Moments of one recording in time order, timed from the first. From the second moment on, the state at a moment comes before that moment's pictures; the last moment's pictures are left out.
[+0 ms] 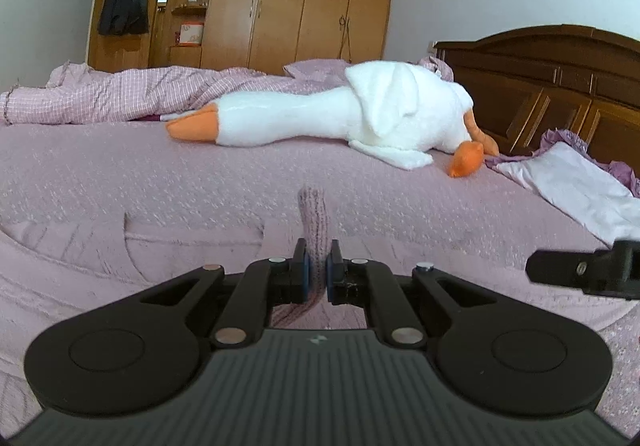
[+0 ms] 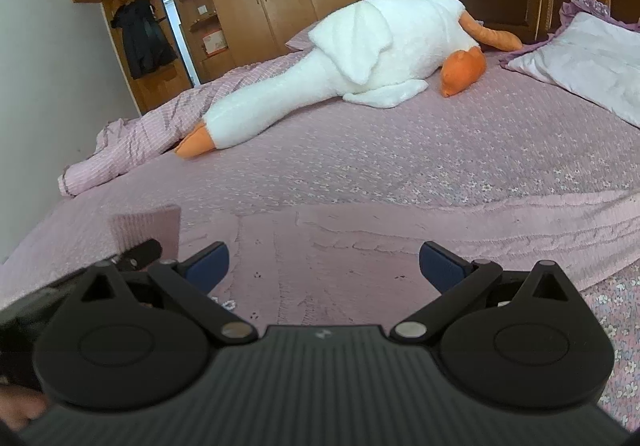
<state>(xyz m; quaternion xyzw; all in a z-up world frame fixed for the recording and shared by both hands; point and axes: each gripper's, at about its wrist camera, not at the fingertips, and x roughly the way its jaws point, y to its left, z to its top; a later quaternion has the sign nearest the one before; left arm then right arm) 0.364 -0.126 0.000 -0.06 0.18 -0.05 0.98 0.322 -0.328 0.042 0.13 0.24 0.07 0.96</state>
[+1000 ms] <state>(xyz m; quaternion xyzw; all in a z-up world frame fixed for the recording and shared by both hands) 0.325 0.060 0.000 -0.04 0.22 0.08 0.97 0.324 -0.282 0.022 0.08 0.26 0.18 0.95</state>
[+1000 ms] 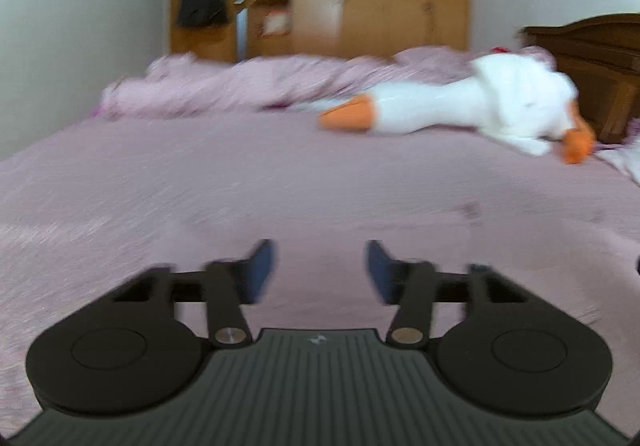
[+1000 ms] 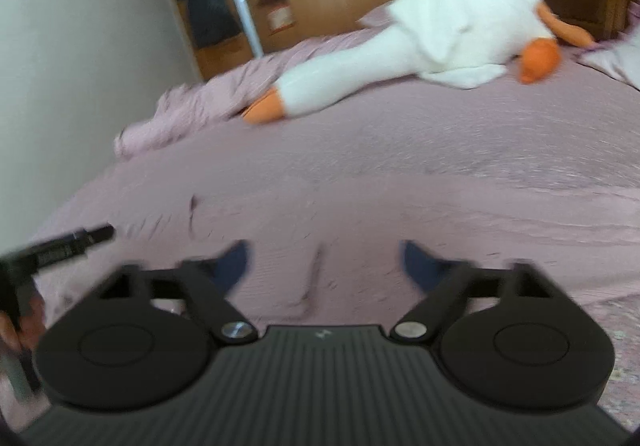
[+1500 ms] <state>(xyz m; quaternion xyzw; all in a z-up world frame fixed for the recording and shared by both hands) 0.312 0.149 -0.046 -0.03 0.30 0.16 0.94 0.337 -0.230 -0.016 0.01 0.31 0.19 0.93</state>
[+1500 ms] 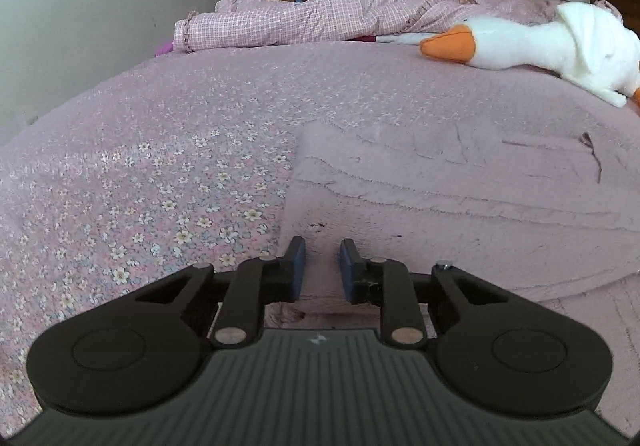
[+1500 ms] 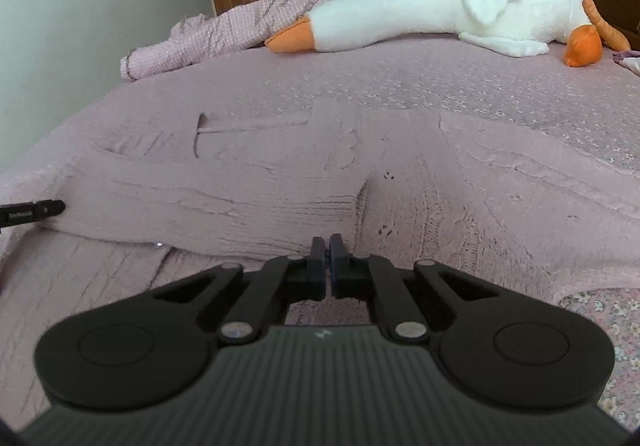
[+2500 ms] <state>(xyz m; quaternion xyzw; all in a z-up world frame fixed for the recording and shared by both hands) 0.255 -0.028 0.010 0.01 0.24 0.05 0.97 0.248 -0.437 0.013 0.12 0.24 0.04 0.96</state>
